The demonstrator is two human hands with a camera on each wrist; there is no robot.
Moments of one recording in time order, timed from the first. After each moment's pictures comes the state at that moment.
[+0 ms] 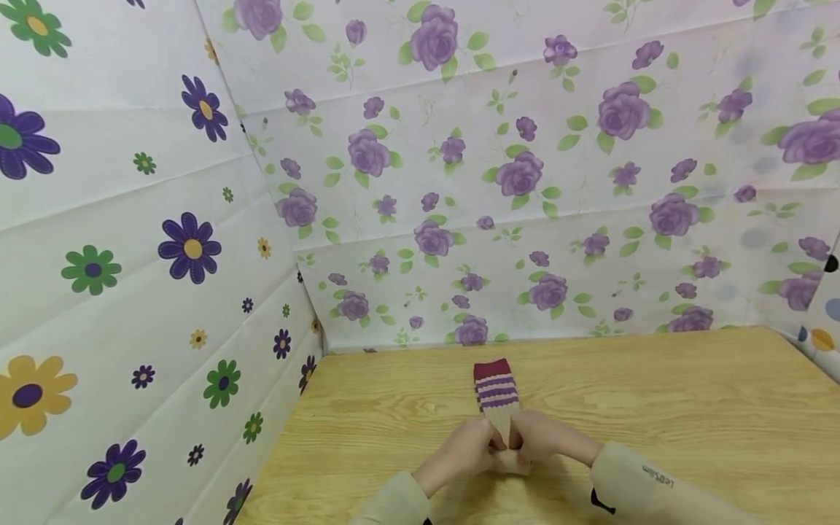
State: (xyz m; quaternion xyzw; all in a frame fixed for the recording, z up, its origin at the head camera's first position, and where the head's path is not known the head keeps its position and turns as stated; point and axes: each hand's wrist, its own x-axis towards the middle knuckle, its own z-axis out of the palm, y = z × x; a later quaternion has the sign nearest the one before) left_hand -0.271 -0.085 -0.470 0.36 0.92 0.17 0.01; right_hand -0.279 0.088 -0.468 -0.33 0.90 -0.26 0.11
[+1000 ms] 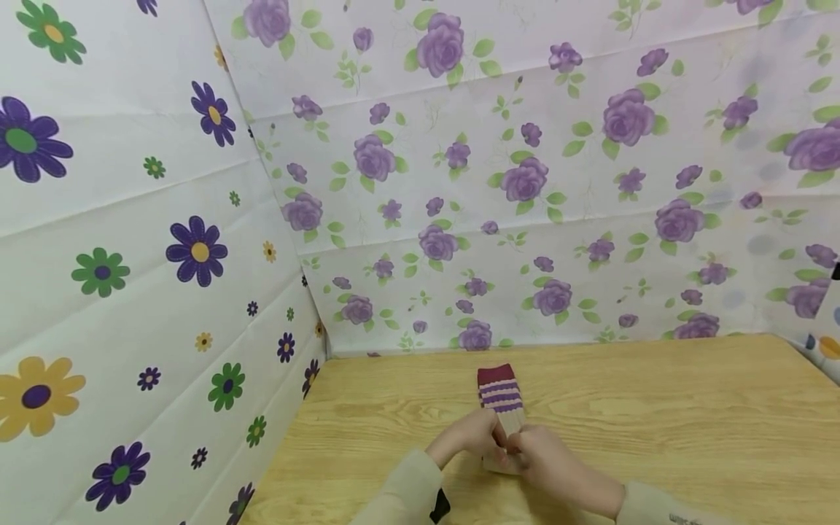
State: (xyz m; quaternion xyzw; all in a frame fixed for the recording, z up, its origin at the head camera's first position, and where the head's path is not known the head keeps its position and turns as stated) left_hand -0.299 -0.081 -0.457 0.27 0.92 0.23 0.18; right_hand -0.255 0.085 -0.487 -0.36 0.89 -0.24 -0.13
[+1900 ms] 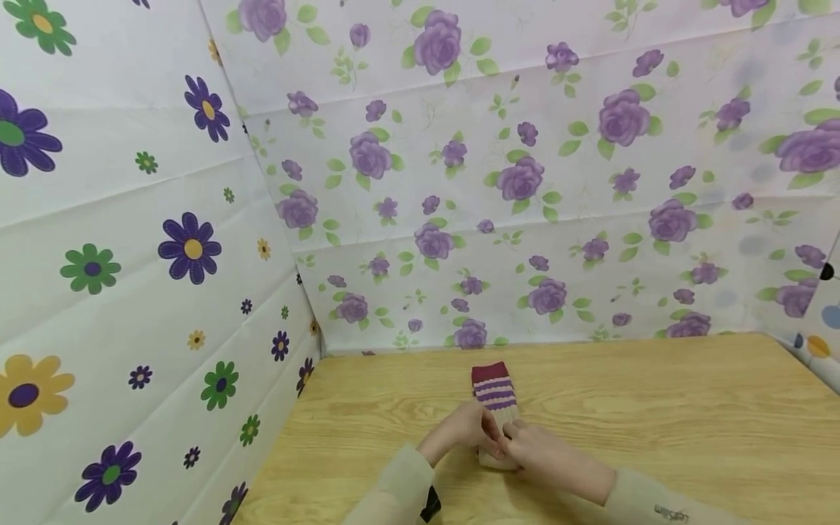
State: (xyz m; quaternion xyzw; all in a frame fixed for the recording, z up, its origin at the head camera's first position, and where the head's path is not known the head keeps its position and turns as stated) left_hand -0.313 -0.090 -0.473 0.24 0.91 0.31 0.15; right_hand -0.268 0.088 -0.491 -0.44 0.89 -0.01 -0.15
